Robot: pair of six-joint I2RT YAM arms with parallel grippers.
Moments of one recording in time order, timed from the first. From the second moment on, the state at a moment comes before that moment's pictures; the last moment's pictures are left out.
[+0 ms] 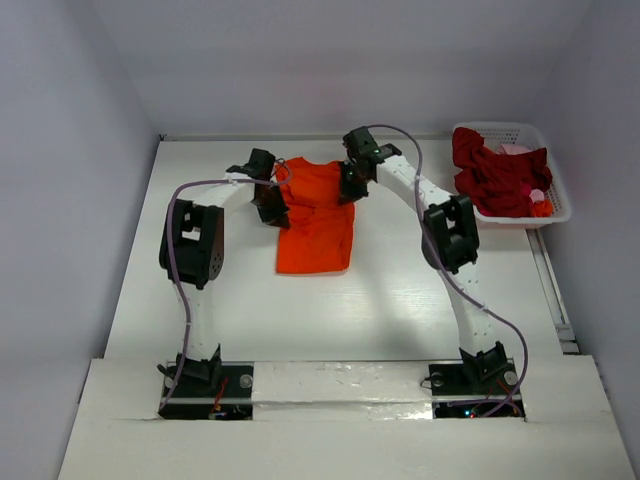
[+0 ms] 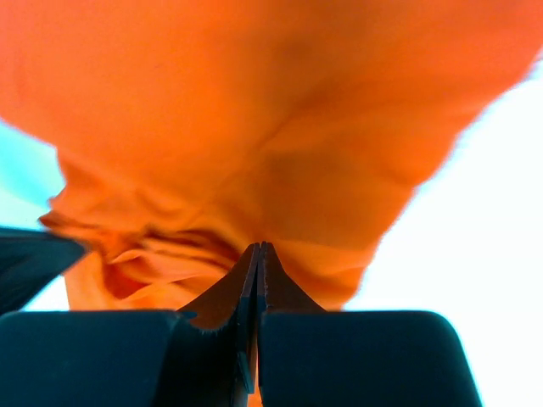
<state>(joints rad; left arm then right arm) -0.27 2.07 1.52 -0.65 0.23 -0.58 0.48 2.40 2.17 -0.80 -0.17 0.45</state>
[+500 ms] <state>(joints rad) -0.15 1.89 1.52 -0.55 0.18 -0.59 0.37 2.39 2.23 -0.83 -0.17 0.42</state>
